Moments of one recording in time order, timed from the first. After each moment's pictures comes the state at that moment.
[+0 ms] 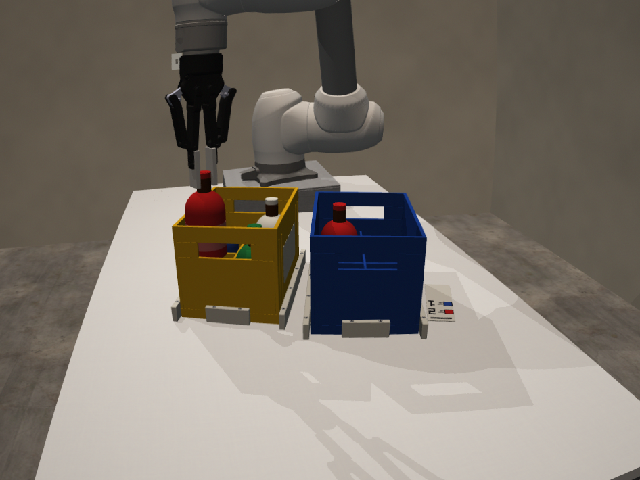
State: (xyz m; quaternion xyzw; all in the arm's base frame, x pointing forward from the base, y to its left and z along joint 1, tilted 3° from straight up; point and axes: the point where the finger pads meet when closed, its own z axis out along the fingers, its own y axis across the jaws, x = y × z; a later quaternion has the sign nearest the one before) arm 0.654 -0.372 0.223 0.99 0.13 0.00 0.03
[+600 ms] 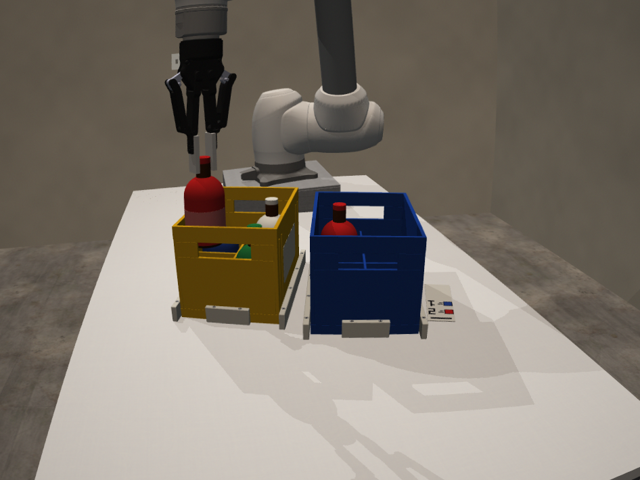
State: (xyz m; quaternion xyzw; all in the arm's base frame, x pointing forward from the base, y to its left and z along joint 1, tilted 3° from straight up) arm 0.654 -0.371 0.249 0.99 0.13 0.00 0.03
